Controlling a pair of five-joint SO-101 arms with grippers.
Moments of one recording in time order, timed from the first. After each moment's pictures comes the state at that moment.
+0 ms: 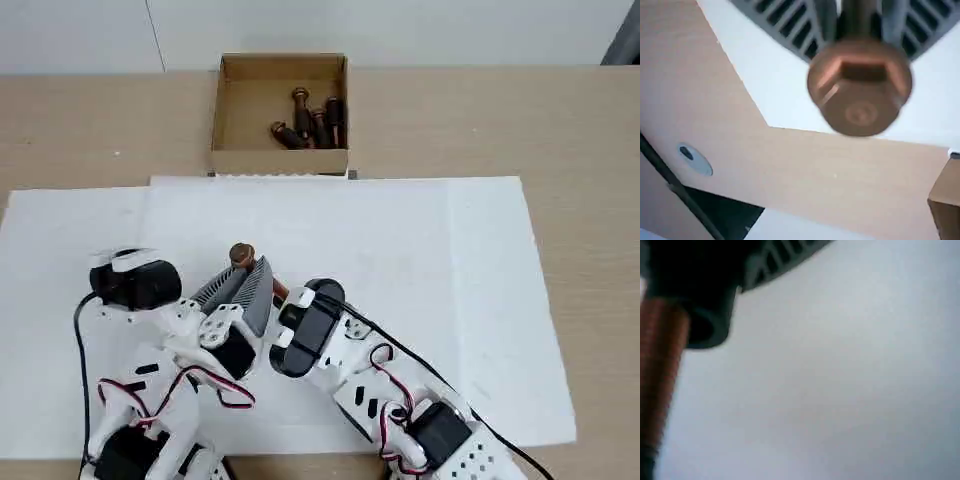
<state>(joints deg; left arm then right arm) 23.4 -103.8 76.3 52.6 36.9 -46.0 -90.5 84.9 37.1 13.8</state>
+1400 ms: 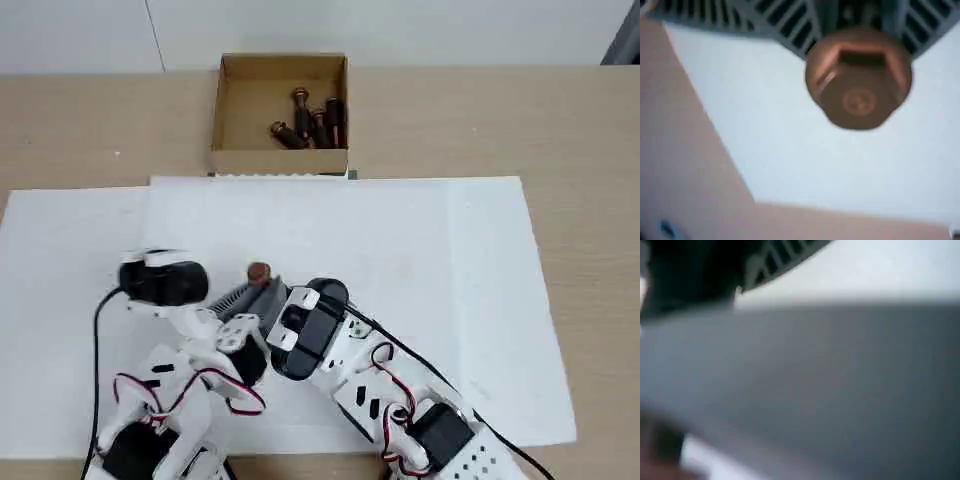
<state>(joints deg) 27.8 -103.8 79.1 57.5 36.6 -46.0 -90.6 84.2 33.9 15.2</state>
